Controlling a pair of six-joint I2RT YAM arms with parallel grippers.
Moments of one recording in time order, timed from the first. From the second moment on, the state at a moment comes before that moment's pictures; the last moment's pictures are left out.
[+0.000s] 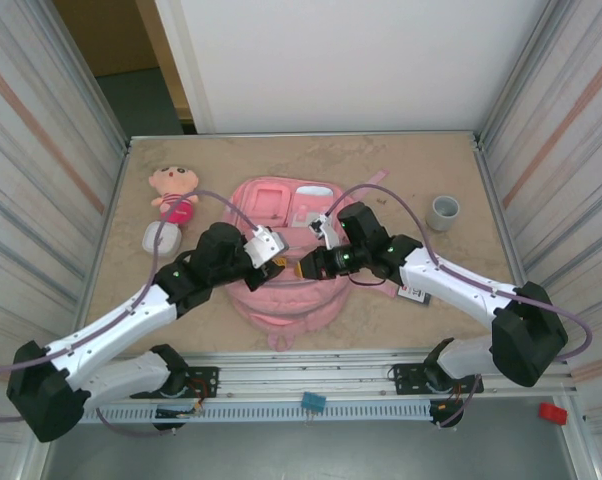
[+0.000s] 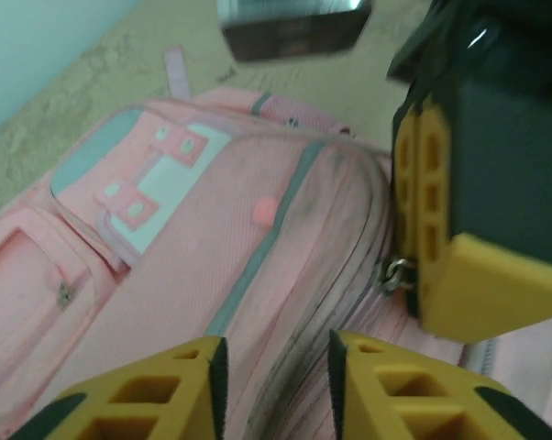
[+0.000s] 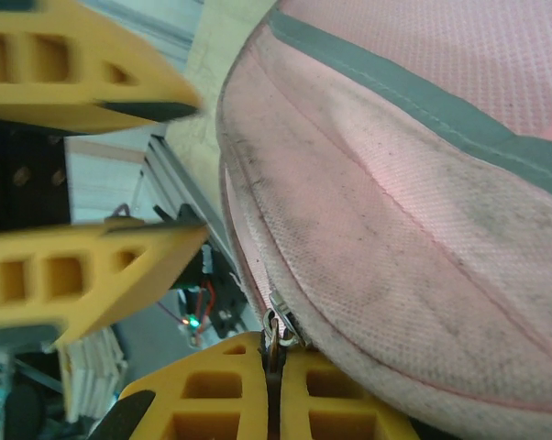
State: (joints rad) left arm -0.74 0.99 0.74 -0.27 0.16 0.30; right arm 0.74 1.34 0.89 -0.26 -0.64 0.67
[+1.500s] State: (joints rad) left arm -0.66 1.09 0.75 -0.37 0.24 0.47; right arm 0.71 1.26 0.85 -0.23 -0.62 0.82
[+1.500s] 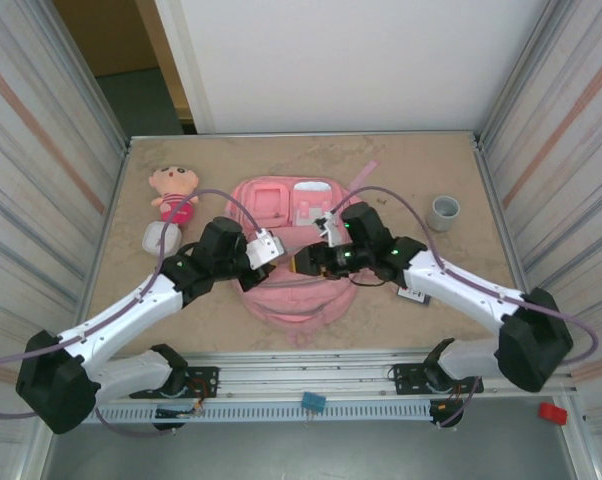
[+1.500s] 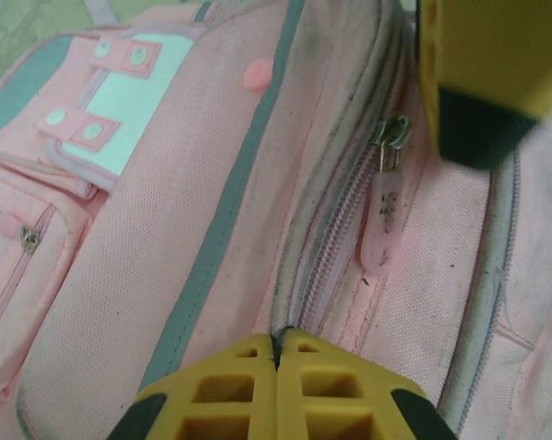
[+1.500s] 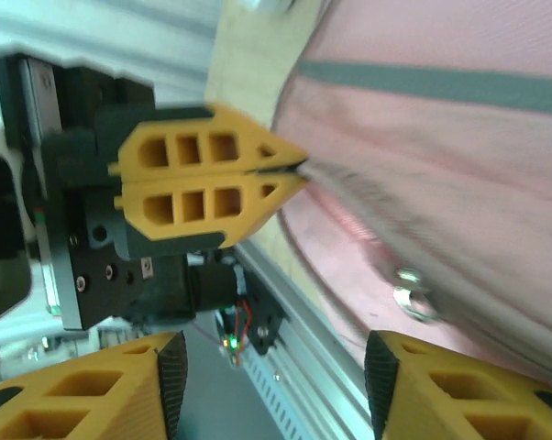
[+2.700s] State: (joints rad) left arm -0.85 1.09 0.74 -0.37 0.14 -0.33; right arm 0.56 1.25 0.75 -0.07 -0.63 1.02
